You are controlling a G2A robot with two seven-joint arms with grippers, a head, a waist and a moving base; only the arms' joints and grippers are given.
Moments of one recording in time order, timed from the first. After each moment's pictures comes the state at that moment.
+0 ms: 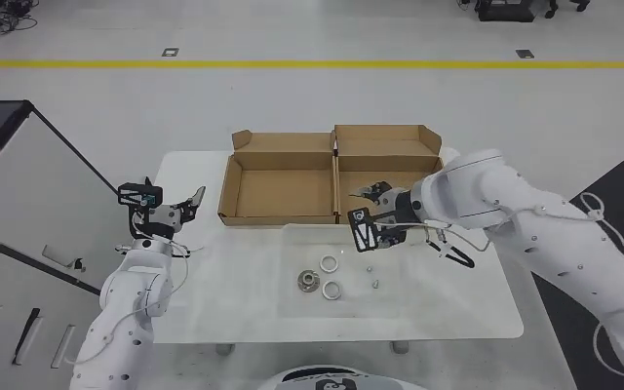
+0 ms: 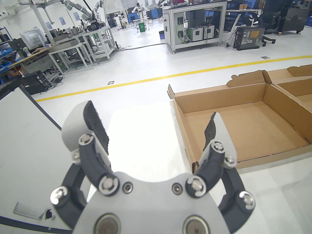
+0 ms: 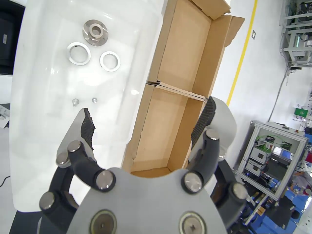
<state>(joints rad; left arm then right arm) 1.73 -1.15 -1.60 -1.80 1.33 0.00 0.00 -0.69 -0.73 0.64 -1.94 -0.80 -0.93 0.89</state>
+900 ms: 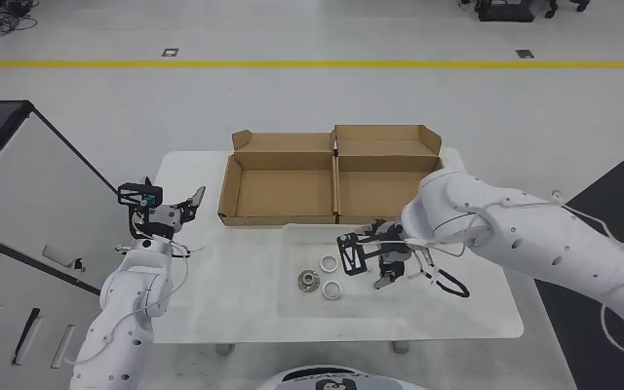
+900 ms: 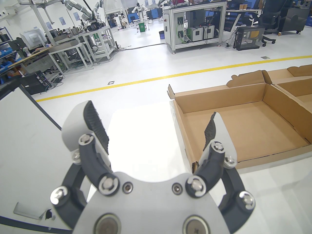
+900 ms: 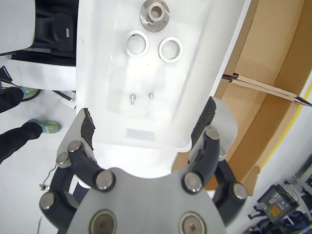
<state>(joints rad) 1.73 -1.15 -1.60 -1.80 1.33 0.00 0.00 -0.45 -0.71 0.24 -1.91 -0.45 -0.70 1.12</state>
